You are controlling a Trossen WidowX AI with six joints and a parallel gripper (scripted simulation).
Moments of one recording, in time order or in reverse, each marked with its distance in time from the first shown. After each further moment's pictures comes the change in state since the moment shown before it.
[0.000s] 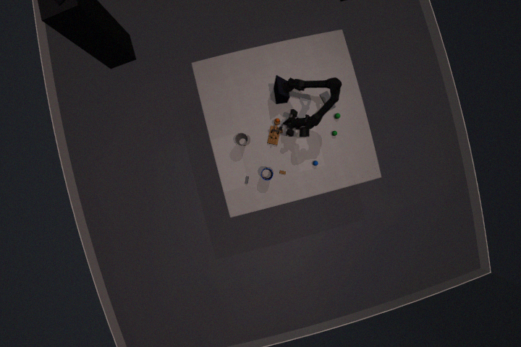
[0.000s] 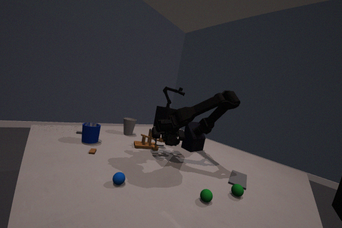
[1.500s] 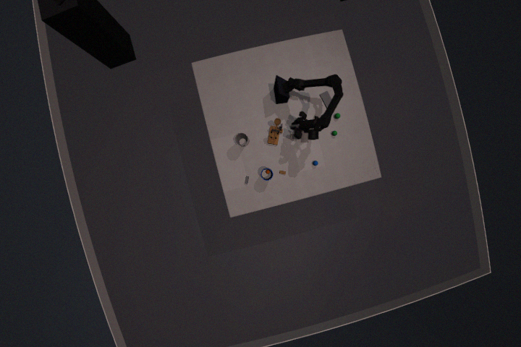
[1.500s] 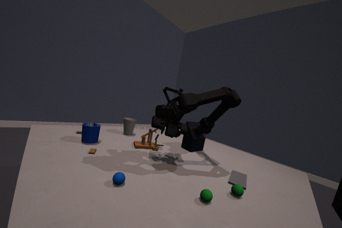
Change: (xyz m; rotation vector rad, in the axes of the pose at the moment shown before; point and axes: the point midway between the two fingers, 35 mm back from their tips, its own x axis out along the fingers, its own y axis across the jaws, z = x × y) arm -0.080 -0.025 0.000 0.130 -0.074 -0.018
